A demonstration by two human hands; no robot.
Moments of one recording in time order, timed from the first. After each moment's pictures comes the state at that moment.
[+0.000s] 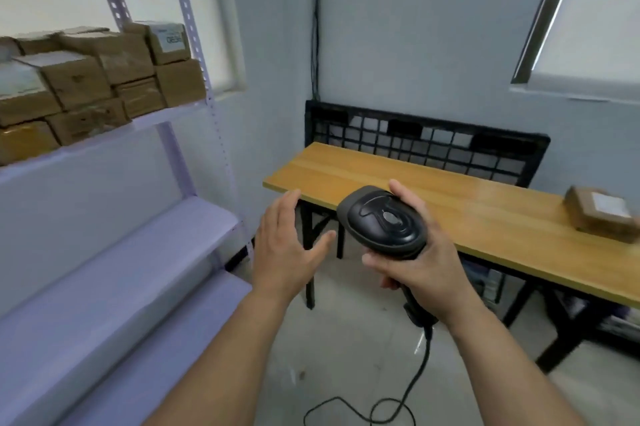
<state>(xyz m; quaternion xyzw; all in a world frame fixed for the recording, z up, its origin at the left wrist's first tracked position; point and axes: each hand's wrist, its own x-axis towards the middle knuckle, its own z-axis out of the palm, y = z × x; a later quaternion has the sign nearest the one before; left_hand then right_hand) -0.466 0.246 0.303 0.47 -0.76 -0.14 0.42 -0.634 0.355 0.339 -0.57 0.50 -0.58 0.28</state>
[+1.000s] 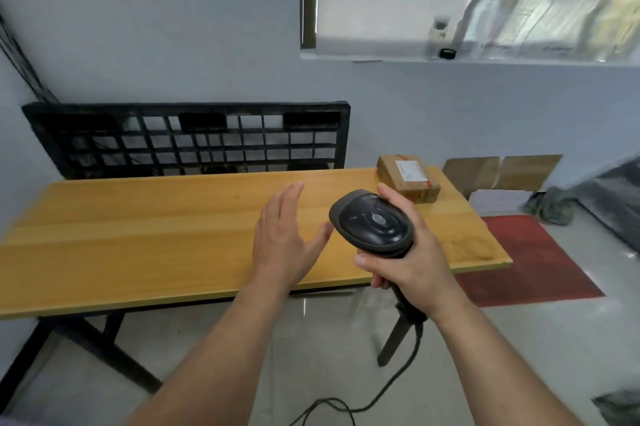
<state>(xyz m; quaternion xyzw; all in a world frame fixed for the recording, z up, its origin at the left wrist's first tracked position) -0.854 0.139 0.274 0.24 -0.89 -0.28 0.28 -0.926 0.316 0.310 -0.35 0.70 -0.61 0.15</state>
